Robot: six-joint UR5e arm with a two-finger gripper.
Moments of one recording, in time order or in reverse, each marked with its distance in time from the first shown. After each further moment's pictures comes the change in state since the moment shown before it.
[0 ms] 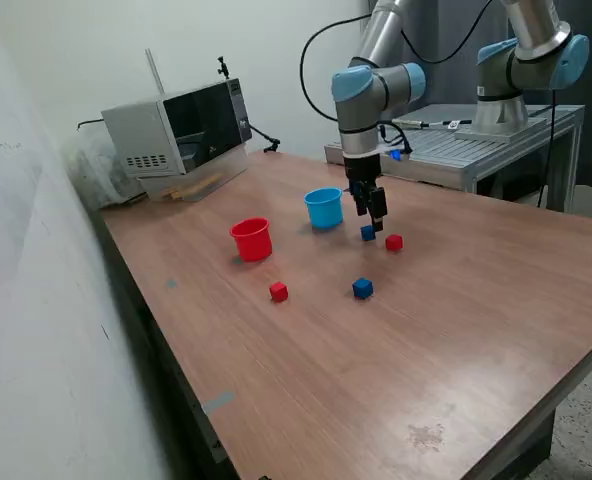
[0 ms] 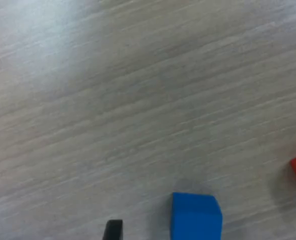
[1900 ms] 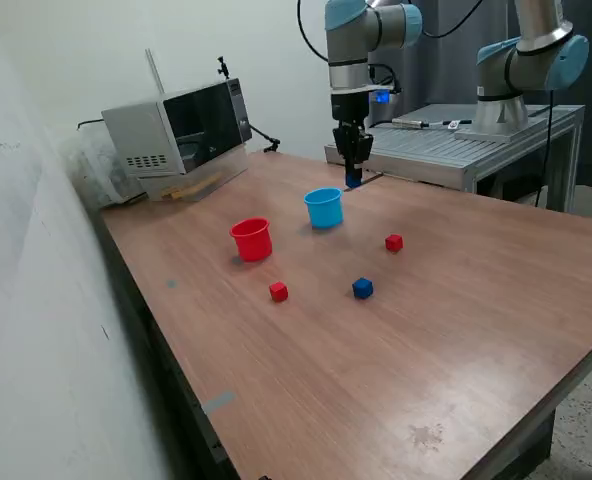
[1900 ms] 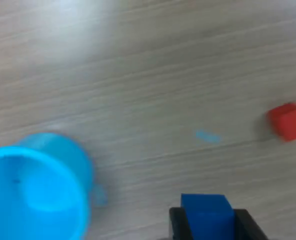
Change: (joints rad) arm -0.055 -0.221 0.000 0.125 0.000 -0.174
